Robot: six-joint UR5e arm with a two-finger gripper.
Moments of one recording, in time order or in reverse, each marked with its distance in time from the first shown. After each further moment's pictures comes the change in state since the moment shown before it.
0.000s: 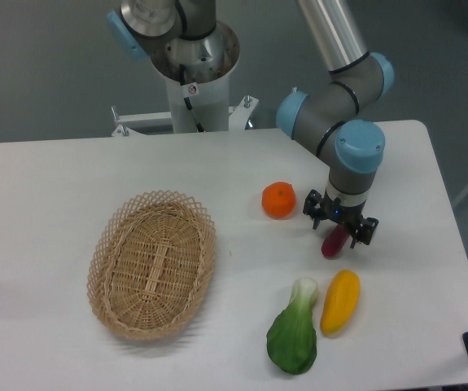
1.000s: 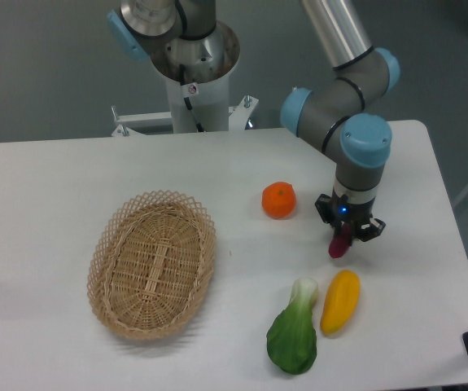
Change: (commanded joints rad) arm -0.003 0.064 0.110 -0.052 -0.024 0.032
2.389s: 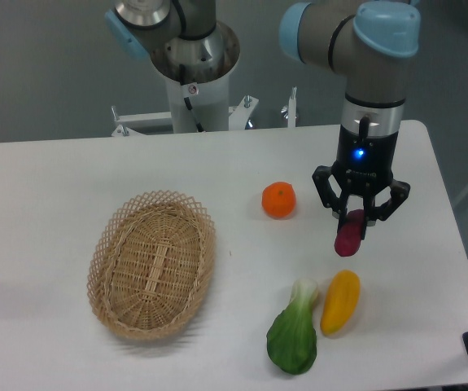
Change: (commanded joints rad) arm -0.023 0.175 0.135 -0.124 -0.285 -0.275
